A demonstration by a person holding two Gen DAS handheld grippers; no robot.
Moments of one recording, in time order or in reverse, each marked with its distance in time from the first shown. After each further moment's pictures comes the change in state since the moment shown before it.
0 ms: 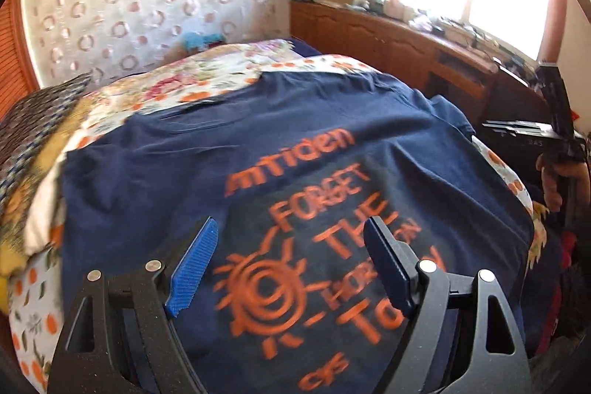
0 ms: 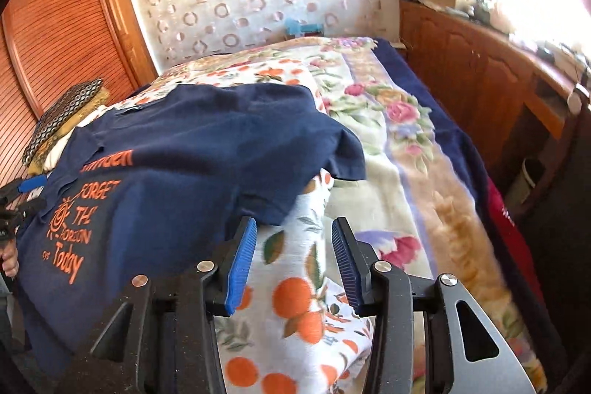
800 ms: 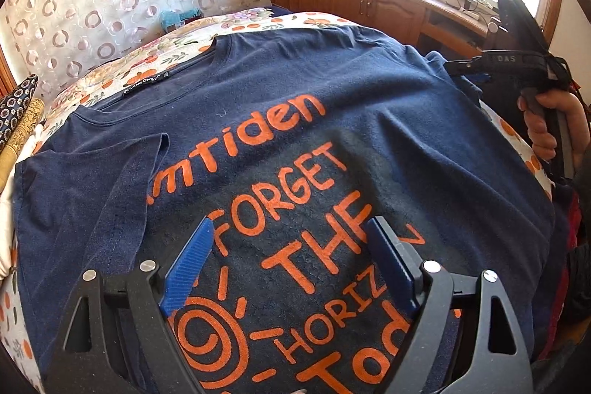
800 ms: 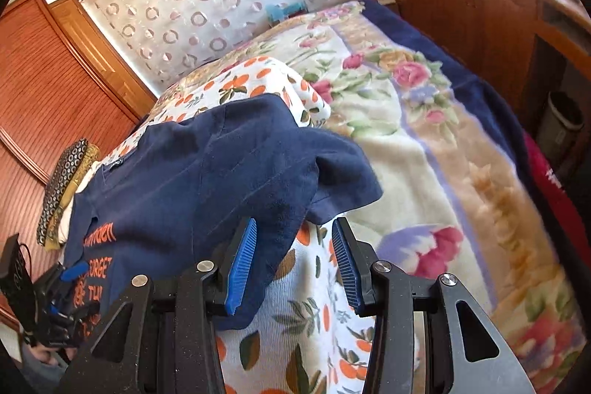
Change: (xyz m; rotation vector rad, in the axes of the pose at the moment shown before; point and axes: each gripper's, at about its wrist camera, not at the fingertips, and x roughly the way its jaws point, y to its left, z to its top) left arm 0.054 -0.028 0.004 0.058 0.127 -0.019; right arm 0.050 -0.042 0.039 0.276 0.087 0.145
